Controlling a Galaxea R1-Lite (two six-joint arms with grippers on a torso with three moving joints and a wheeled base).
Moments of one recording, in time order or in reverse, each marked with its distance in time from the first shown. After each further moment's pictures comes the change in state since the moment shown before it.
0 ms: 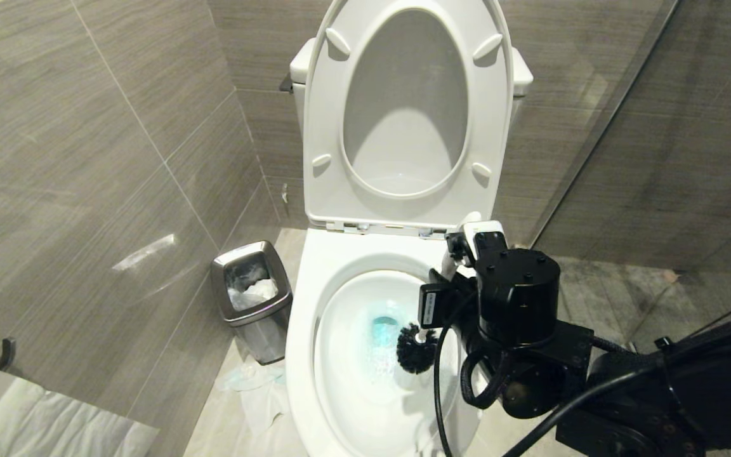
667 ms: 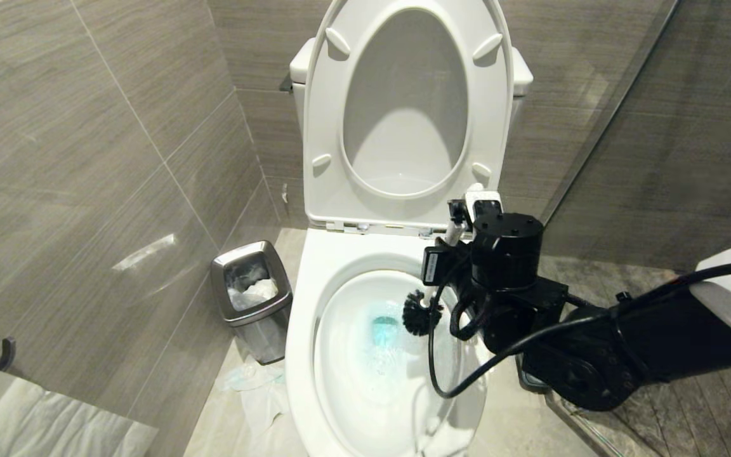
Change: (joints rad) left arm 0.000 0.000 0.000 0.000 0.000 0.000; right arm -0.117 0.104 -0.187 0.003 0.043 -0.041
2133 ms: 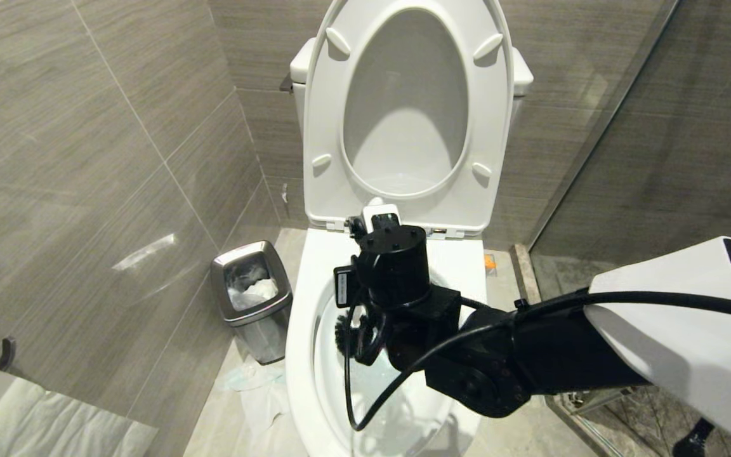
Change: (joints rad) left arm 0.000 0.000 0.000 0.000 0.000 0.000; right arm 0.199 0.159 -0.308 0.233 0.013 0.043
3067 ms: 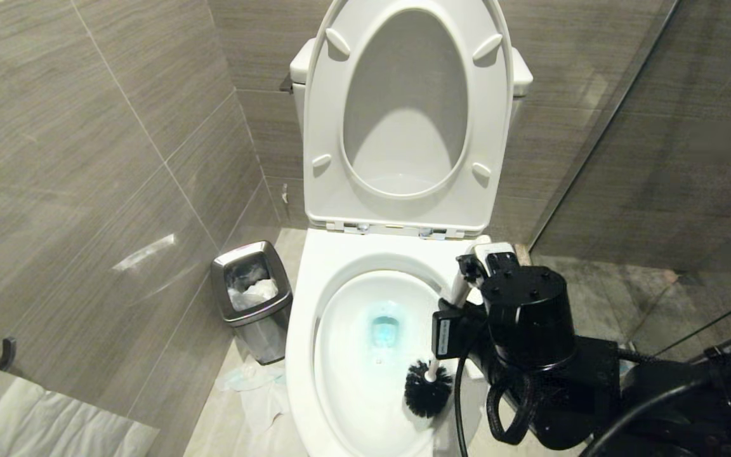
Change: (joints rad) left arm 0.000 0.000 0.000 0.000 0.000 0.000; right arm -0.066 -0.341 0.554 -0.029 -0.017 0.116
